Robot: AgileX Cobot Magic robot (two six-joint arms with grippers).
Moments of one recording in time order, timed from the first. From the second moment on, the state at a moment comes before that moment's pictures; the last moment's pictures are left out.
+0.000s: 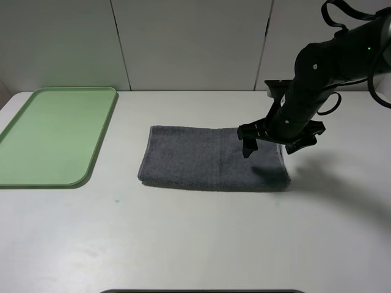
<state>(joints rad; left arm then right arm) -0.02 0.08 -0.50 0.08 1.06 -0.15 0.37 1.87 -1.08 0.00 0.58 0.25</state>
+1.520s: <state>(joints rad) -0.01 0.08 -0.50 0.08 1.06 -0.15 0.22 2.10 -1.20 0.03 0.60 0.09</state>
